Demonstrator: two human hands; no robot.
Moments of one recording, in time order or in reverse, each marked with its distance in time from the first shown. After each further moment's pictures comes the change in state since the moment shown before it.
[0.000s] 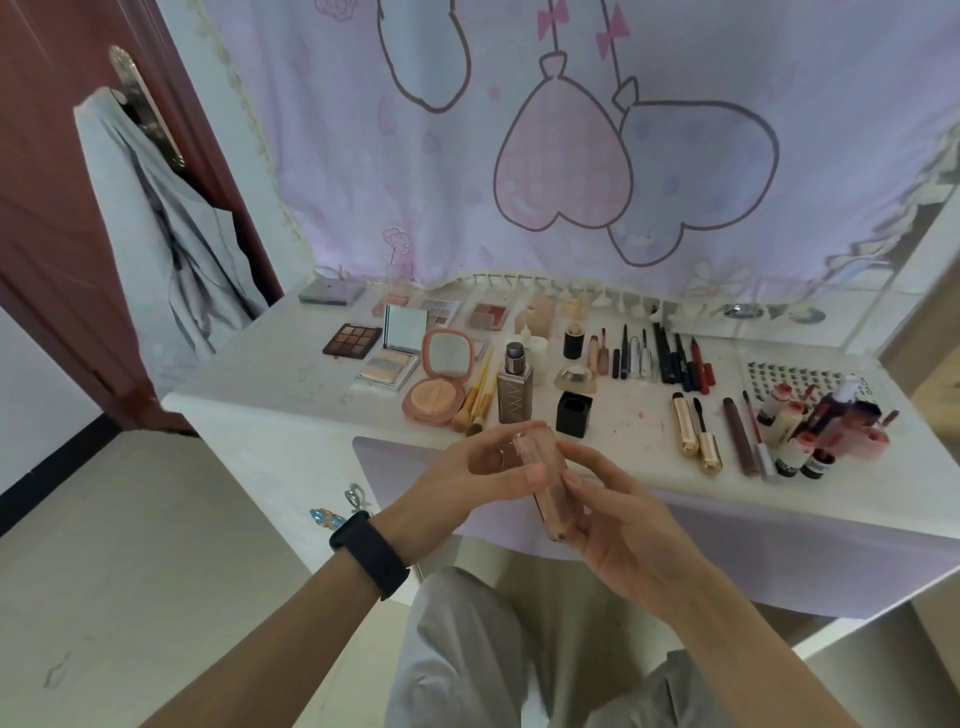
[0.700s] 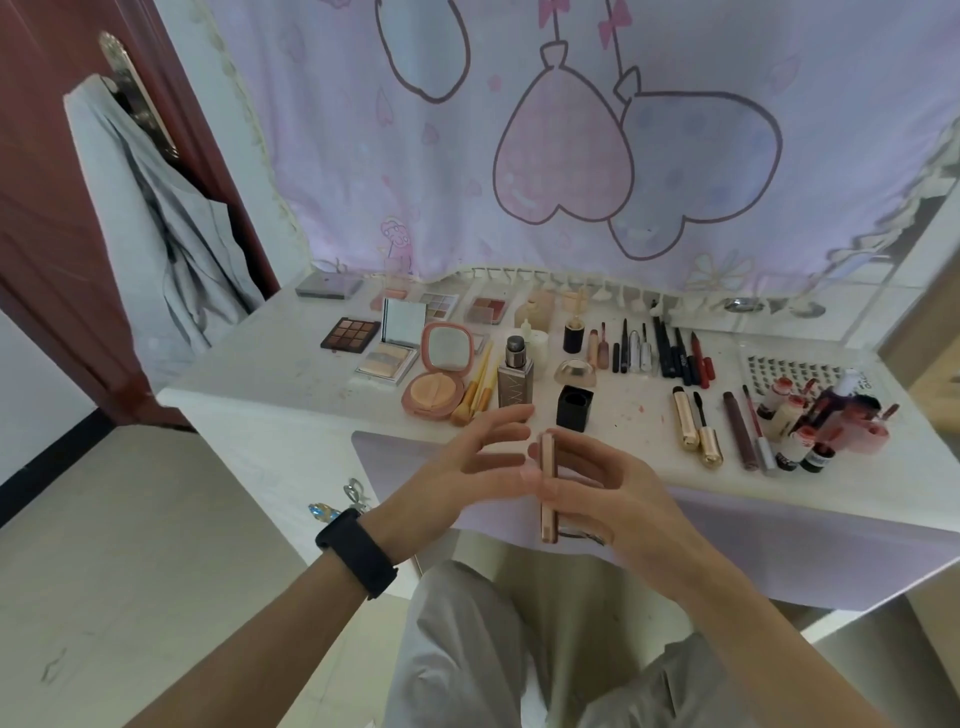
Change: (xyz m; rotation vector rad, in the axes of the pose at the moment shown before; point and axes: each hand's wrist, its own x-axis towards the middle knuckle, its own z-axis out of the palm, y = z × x) left_hand -0.008 0.005 -0.004 0.081 -0.015 -0.008; right_hand -0.003 -0.012 0.012 -0.621 -0.006 -0.116
